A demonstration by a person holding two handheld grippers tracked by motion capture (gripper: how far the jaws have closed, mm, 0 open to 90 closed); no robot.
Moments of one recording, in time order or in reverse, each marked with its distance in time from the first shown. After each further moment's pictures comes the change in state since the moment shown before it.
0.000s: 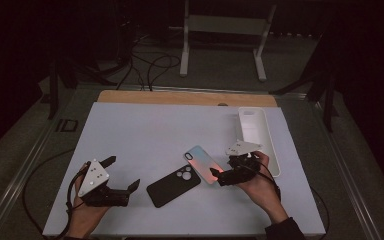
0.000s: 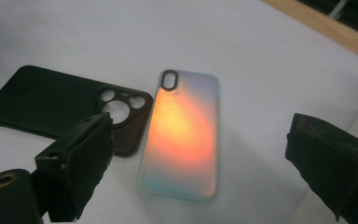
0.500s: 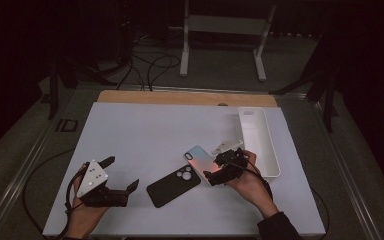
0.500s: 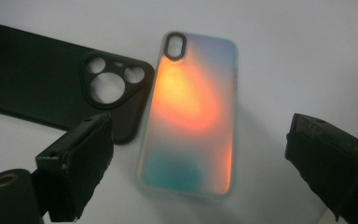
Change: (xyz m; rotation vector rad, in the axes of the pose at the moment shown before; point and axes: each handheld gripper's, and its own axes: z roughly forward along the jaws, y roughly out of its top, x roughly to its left) left arm 0.001 -0.001 -0.001 0.001 0.003 -0.004; right arm 0.006 0.004 0.038 0.182 0.009 -0.004
